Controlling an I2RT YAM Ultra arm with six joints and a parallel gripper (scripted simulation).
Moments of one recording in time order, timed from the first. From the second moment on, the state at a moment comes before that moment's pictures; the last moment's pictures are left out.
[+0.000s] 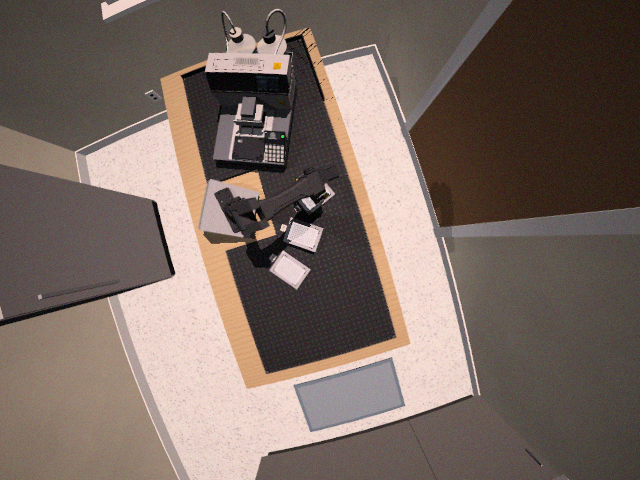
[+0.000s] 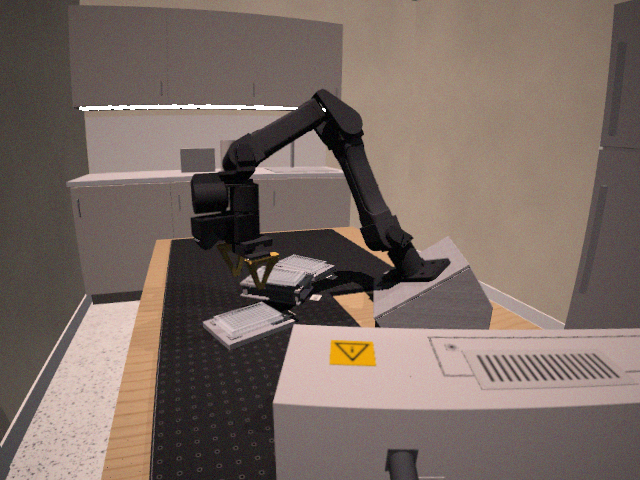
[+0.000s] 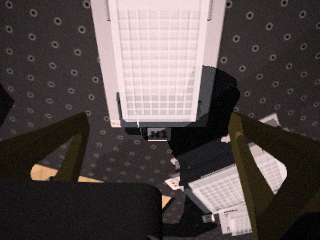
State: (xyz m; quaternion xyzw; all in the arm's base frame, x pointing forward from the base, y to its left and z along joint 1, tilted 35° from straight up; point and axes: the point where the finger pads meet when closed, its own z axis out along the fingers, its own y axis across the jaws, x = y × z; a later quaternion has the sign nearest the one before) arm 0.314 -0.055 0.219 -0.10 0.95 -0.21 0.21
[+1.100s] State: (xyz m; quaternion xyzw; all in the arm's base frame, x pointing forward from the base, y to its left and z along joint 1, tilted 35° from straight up) arm 0.327 -0.067 0.190 -0.10 0.95 -0.21 0.21
